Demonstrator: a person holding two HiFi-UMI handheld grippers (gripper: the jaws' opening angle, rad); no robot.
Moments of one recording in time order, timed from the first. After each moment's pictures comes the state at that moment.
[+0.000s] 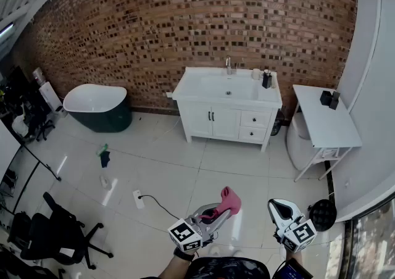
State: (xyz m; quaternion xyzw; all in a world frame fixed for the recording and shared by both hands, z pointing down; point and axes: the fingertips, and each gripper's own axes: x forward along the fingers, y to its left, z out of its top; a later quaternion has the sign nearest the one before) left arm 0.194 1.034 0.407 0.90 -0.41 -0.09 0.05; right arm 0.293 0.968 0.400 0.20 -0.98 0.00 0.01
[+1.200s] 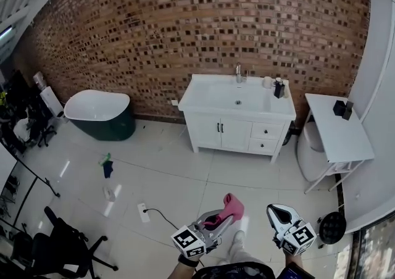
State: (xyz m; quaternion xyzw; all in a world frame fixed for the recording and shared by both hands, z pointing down) left arm 0.091 0.942 0.425 0.90 -0.42 -0.11 0.06; right arm 0.180 0.872 0.435 0.20 -0.98 0.03 0.02
